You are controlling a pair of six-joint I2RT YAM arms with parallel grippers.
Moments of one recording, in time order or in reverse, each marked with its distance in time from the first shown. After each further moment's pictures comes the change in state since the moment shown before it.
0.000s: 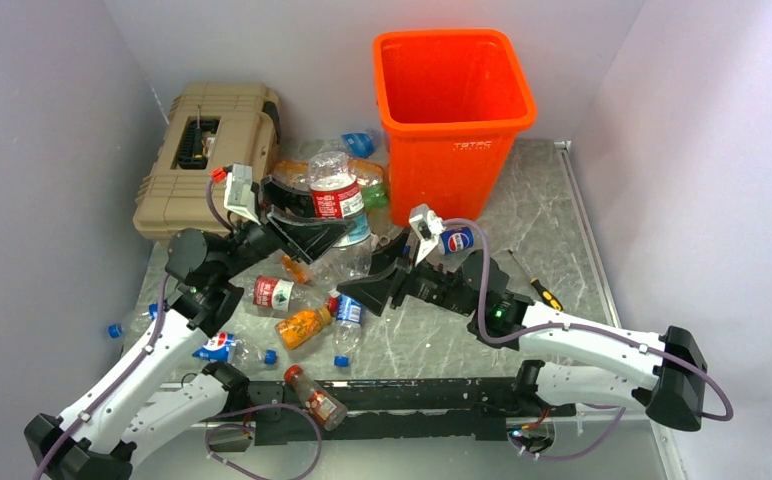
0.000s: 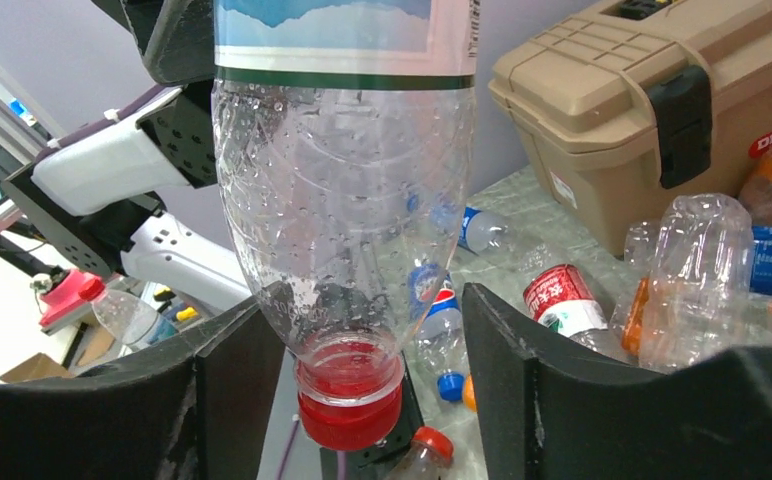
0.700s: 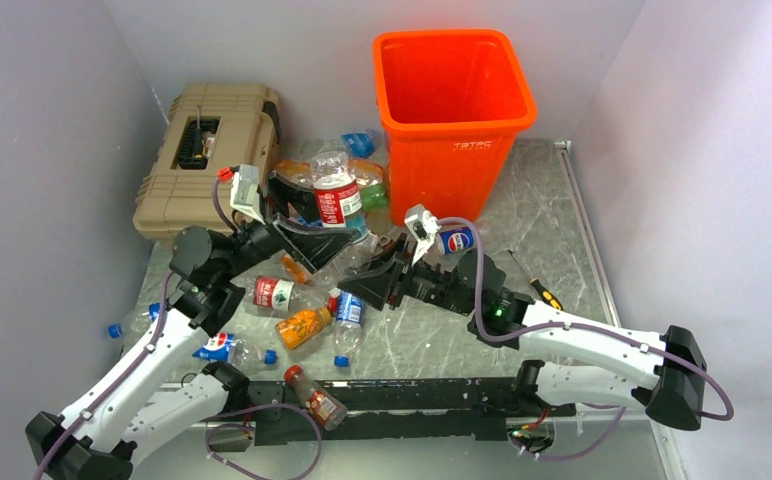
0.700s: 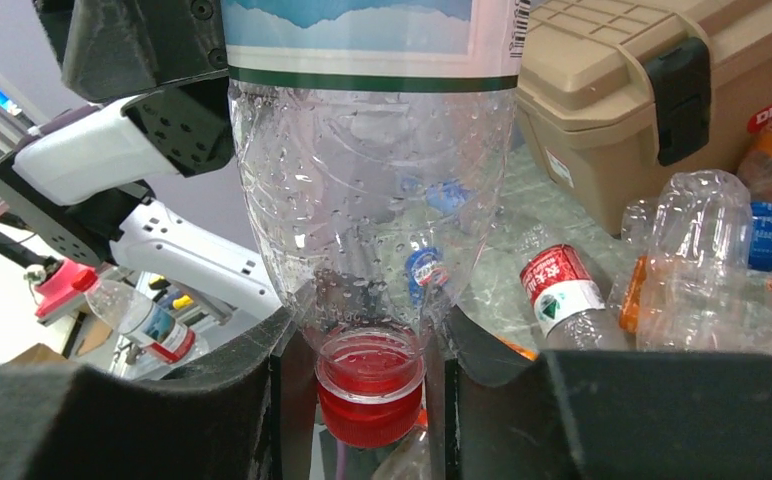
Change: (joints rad) left arm 0.004 0.011 -0.009 -0.014 0.010 0.002; right arm 0.004 0.010 0.021 -0.058 0.004 0.001
